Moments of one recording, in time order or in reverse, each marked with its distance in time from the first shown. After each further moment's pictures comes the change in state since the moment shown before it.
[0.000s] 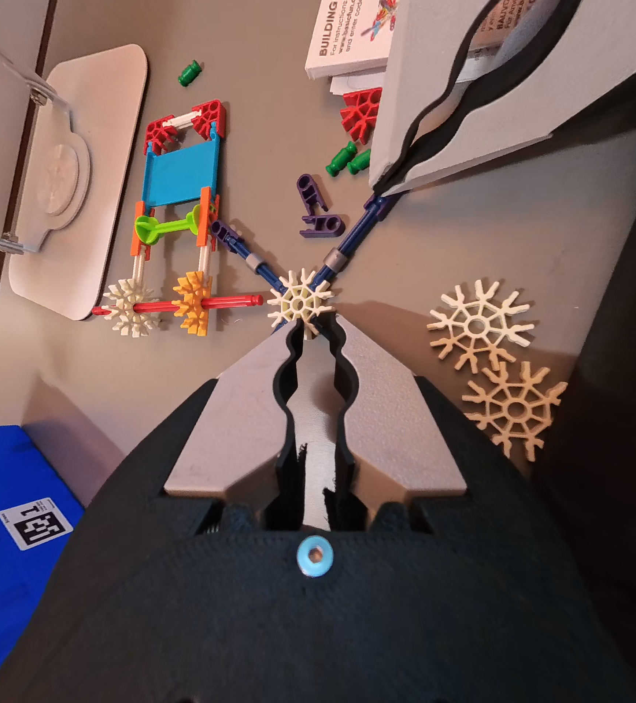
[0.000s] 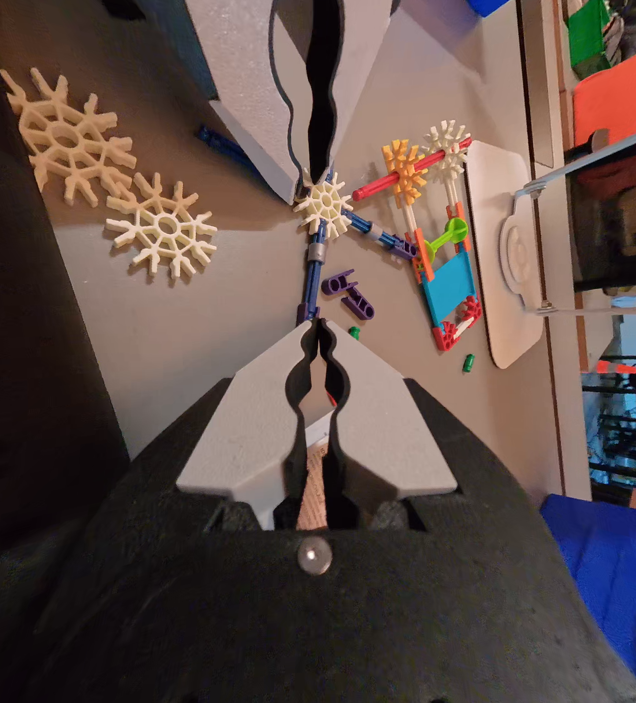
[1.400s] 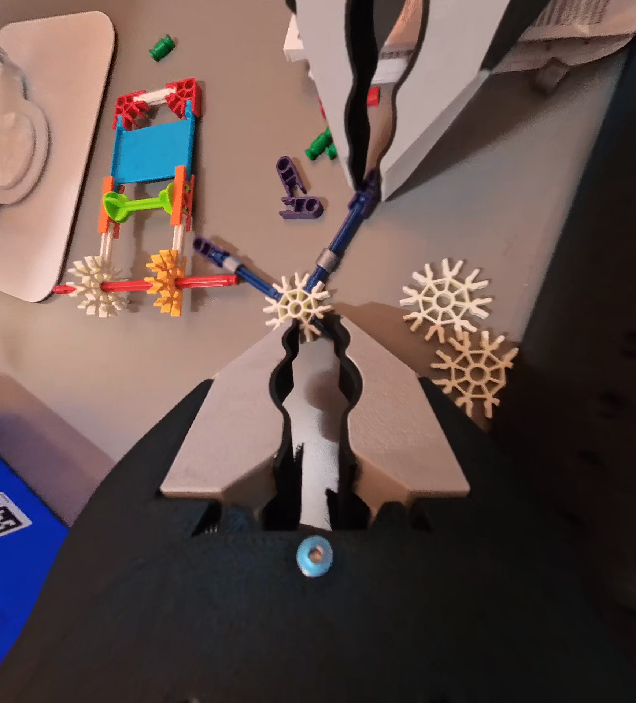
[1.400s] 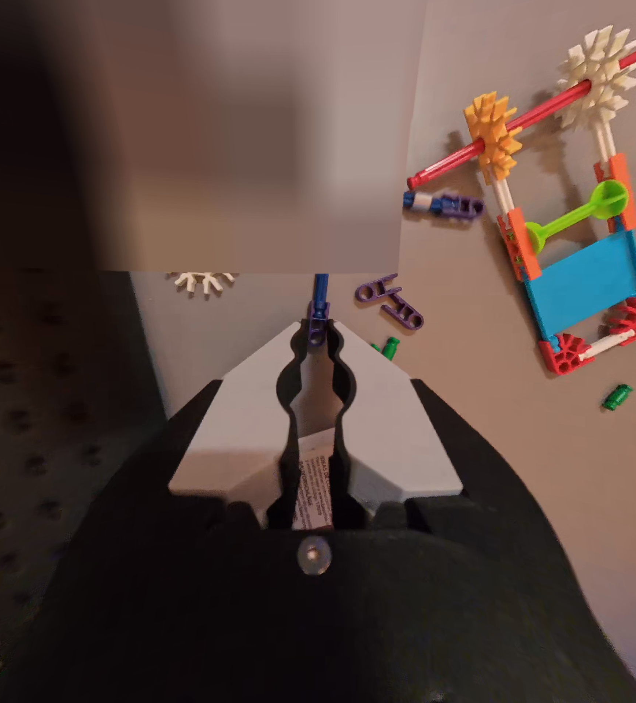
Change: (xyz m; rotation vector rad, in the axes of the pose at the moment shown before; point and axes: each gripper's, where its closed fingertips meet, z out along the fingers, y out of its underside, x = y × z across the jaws) left arm 0.011 0.007 -0.014 -0.002 0.093 -0.061; right arm -0.013 -0.005 -0.001 -0.093 -0.517 0.188
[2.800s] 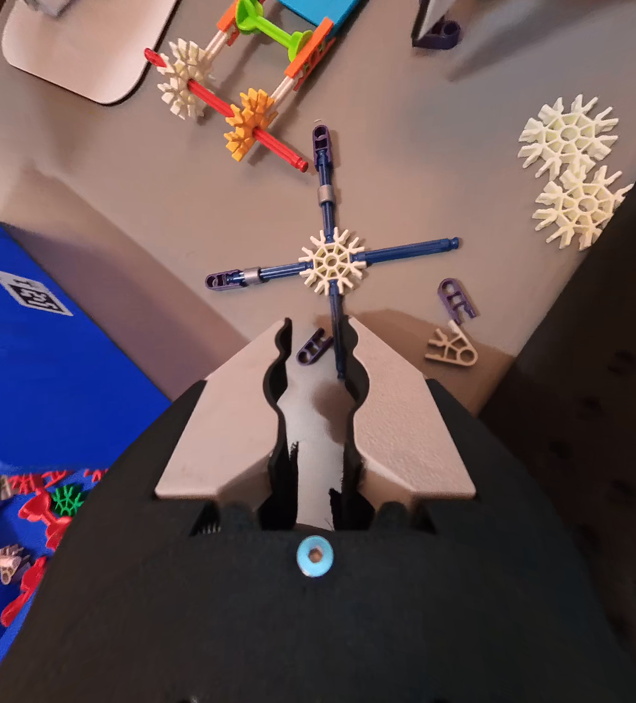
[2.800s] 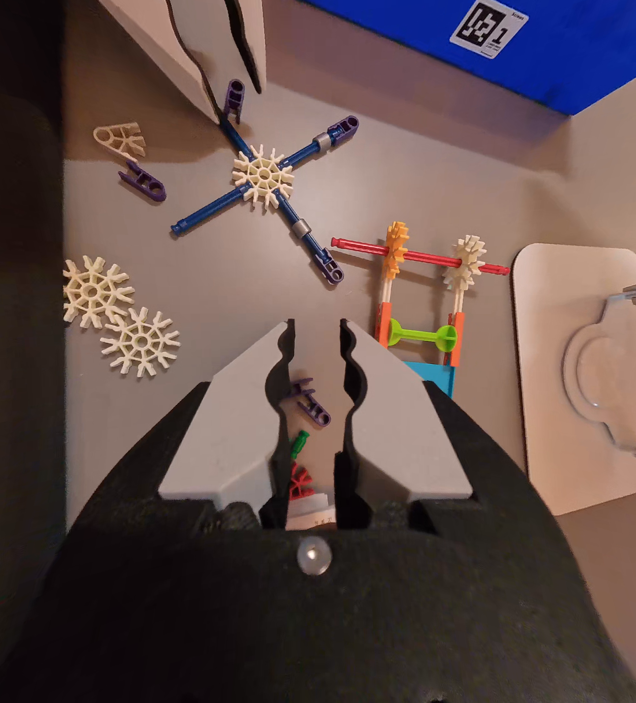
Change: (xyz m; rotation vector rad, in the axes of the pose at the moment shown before) left arm -0.038 0.084 -0.060 -0.051 -0.078 -0.220; right arm 0.035 -0.065 -0.004 0.188 0.084 -0.203
